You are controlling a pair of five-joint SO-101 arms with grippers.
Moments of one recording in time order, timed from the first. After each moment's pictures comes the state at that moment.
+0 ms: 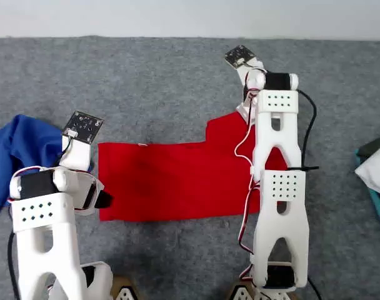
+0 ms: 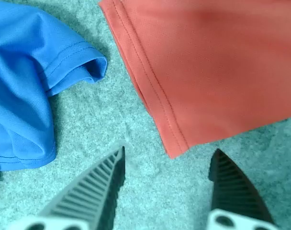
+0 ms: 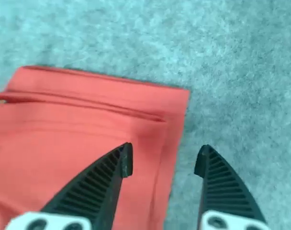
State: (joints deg) left arm -16.0 -38.7 42.3 84.7 -22.2; right arm -1.1 68.0 -78.0 91.0 33.5
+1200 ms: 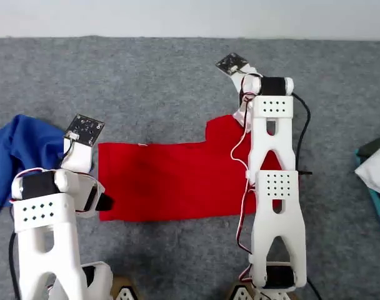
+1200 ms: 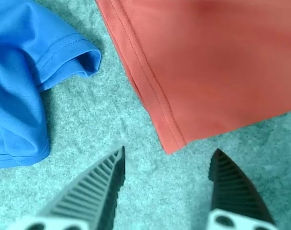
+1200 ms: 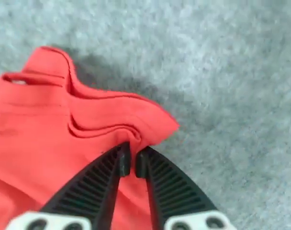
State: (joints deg) left arm -16.0 -38.7 43.9 84.7 -22.2; right arm -2.6 75.3 -92.0 100.7 37.1
